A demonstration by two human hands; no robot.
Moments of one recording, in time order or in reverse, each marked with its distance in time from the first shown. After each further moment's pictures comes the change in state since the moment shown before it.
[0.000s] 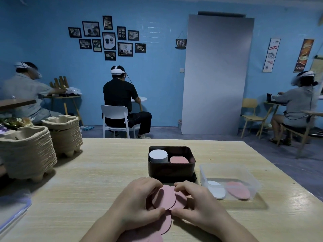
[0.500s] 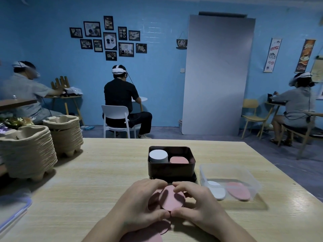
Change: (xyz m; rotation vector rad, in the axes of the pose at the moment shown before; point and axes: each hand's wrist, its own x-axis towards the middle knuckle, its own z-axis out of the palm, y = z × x) left_hand 0.000 0.006 0.002 -0.031 -0.031 0.037; right_hand -0.002 -0.008 -0.004 0.083 0.034 -0.036
